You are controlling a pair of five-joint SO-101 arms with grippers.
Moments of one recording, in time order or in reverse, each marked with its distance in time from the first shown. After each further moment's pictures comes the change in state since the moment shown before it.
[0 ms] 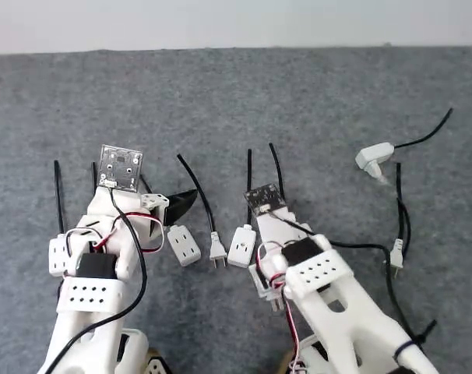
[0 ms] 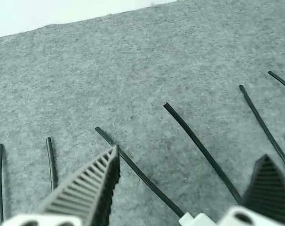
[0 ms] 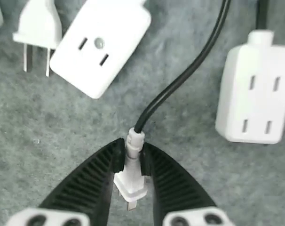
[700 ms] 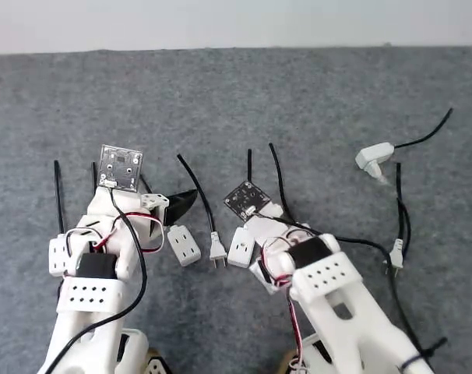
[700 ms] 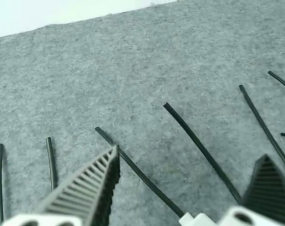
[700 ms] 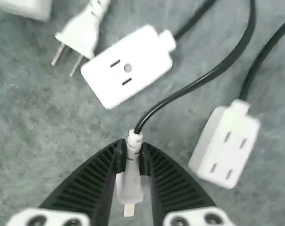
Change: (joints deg) left arm 0.0 0.0 0.0 0.0 0.0; right arm 0.9 -7.4 -0.9 -1.7 23.6
